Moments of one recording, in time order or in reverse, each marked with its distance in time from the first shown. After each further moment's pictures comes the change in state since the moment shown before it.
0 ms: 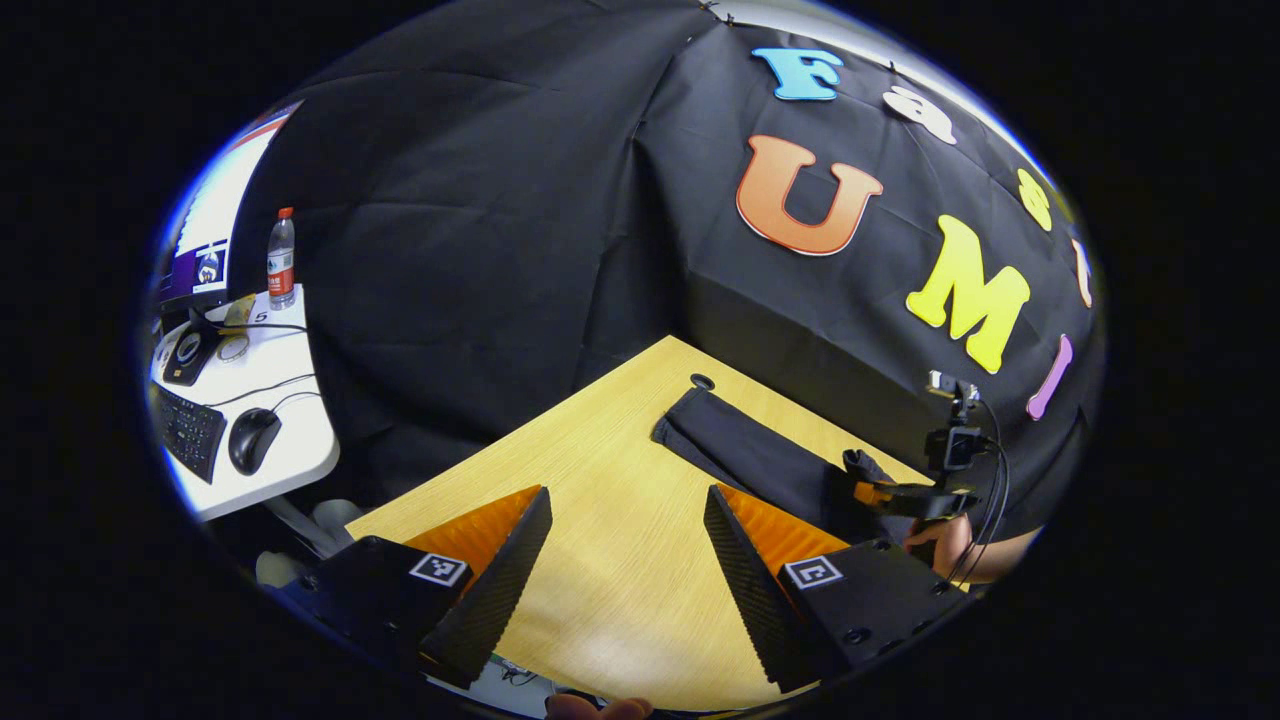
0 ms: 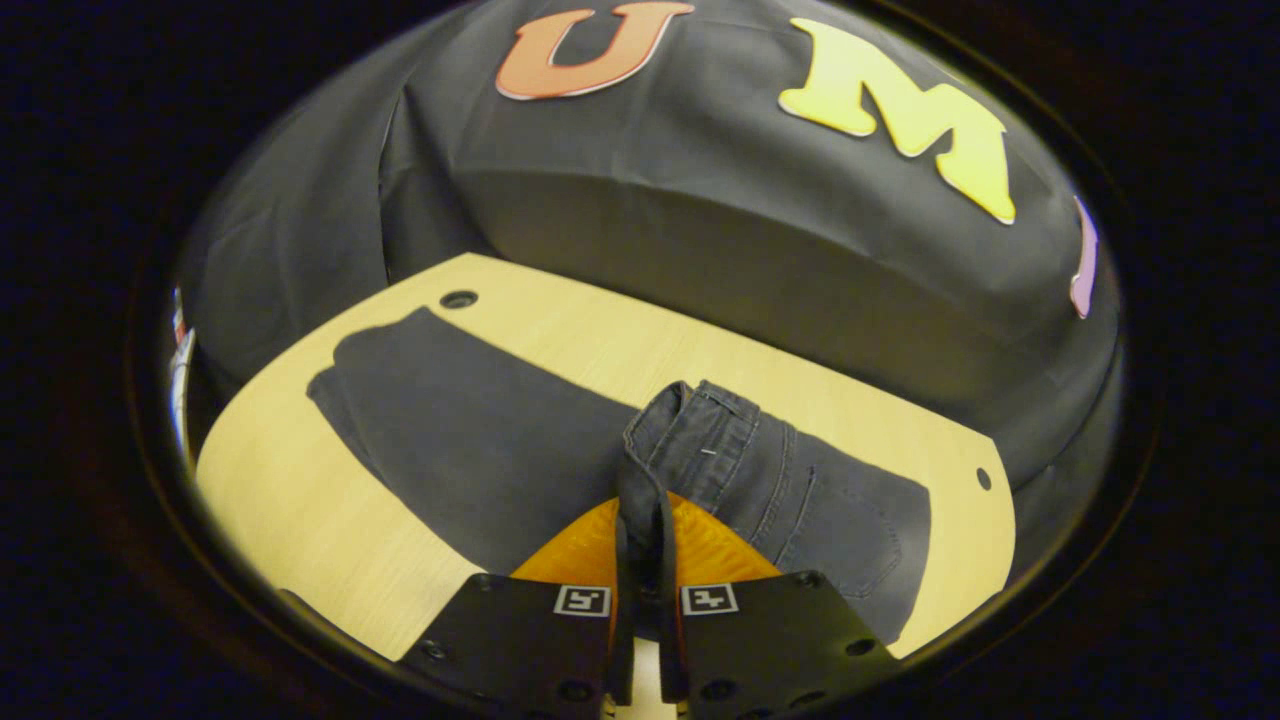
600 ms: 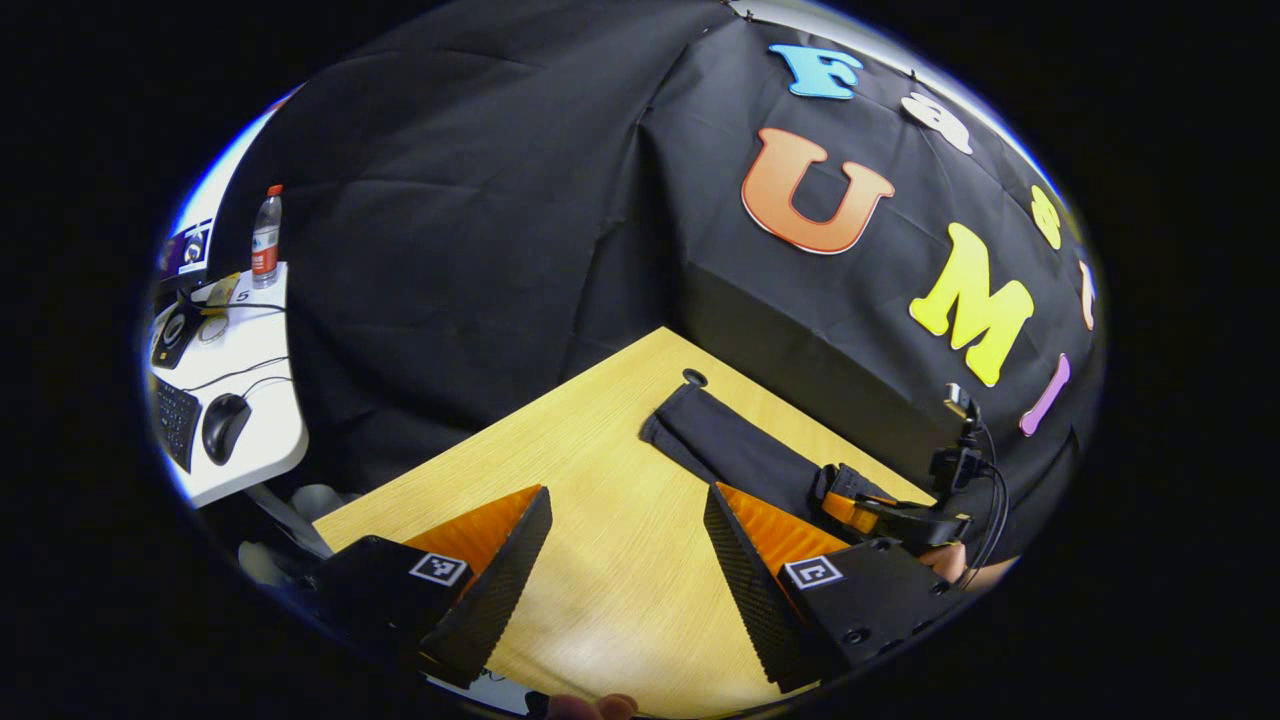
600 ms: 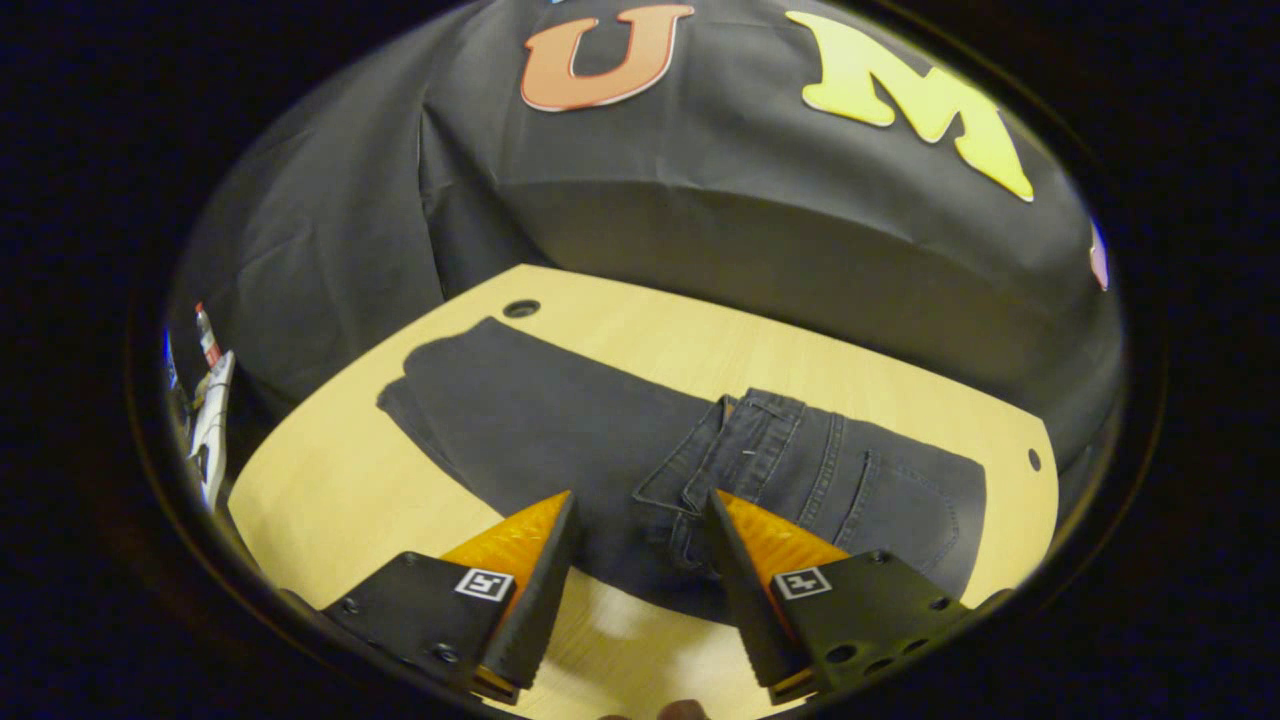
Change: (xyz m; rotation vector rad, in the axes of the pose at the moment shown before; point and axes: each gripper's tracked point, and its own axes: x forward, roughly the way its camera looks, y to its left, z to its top) left arm 0.032 -0.017 0.005 -0.041 0.029 -0.045; right arm -0.052 0.032 0.013 0.093 -0.063 0.186
